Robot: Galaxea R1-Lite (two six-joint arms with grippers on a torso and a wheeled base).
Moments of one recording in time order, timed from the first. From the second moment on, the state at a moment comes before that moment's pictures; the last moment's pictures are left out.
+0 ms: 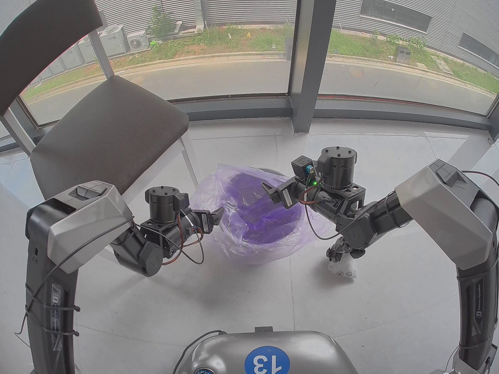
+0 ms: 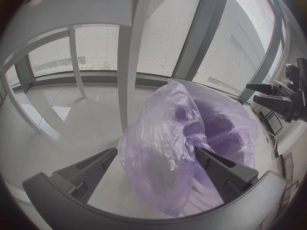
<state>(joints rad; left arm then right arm) -0.33 2.39 -1.11 -0.96 -0.01 -0.15 0.51 2.37 -1.42 -0.82 -0.04 -0.29</state>
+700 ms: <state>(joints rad) -0.36 2.24 -0.84 -1.27 -0.09 0.01 0.51 2.30 -1.31 -0.82 -0.05 -0.29</state>
